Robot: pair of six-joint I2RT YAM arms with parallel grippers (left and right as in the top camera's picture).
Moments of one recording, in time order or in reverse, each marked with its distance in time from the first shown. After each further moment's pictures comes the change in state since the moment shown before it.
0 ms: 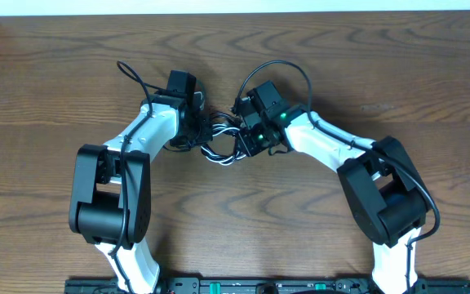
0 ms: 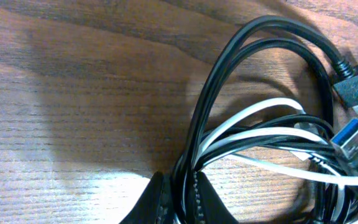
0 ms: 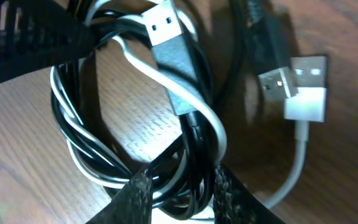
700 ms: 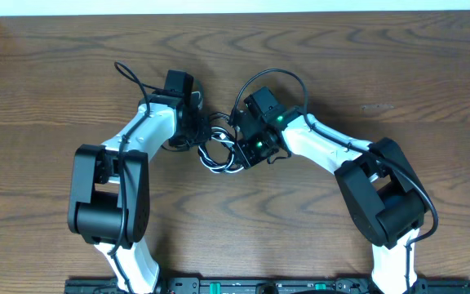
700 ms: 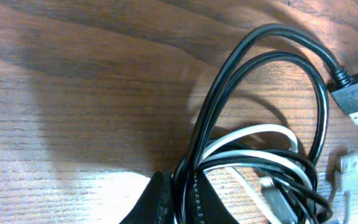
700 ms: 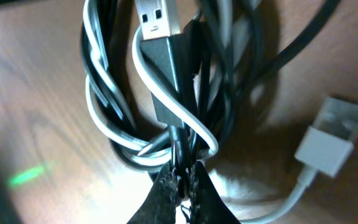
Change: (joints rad) left arm 0.019 0.000 0.000 0.002 0.023 -0.014; right arm 0.021 0.000 -0.006 -0.113 -0.151 0.004
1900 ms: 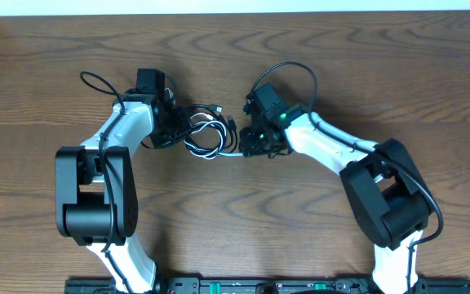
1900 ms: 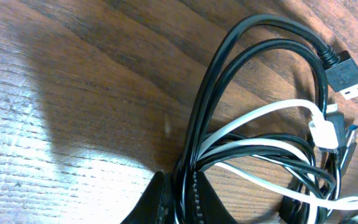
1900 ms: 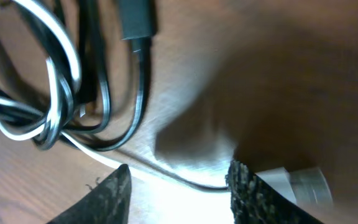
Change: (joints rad) left arm 0.135 0.000 0.000 0.013 0.049 -0.147; right arm -0.027 -0.016 0.003 0.026 0.261 0.285
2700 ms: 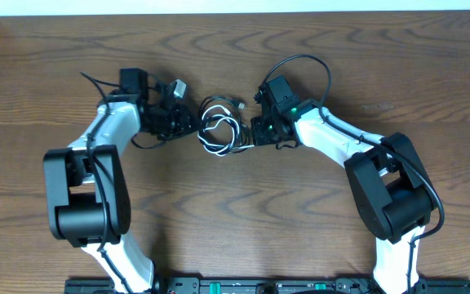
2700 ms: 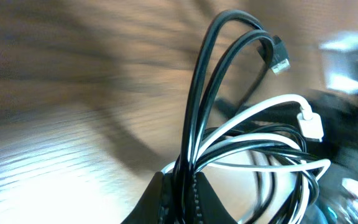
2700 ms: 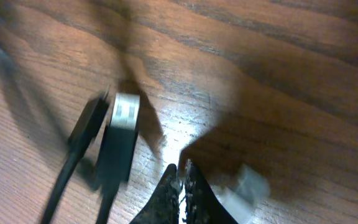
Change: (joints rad) left arm 0.092 0.000 0.000 0.017 0.565 0.385; right arm -0.060 0.016 -0.006 0.084 0.029 -0.015
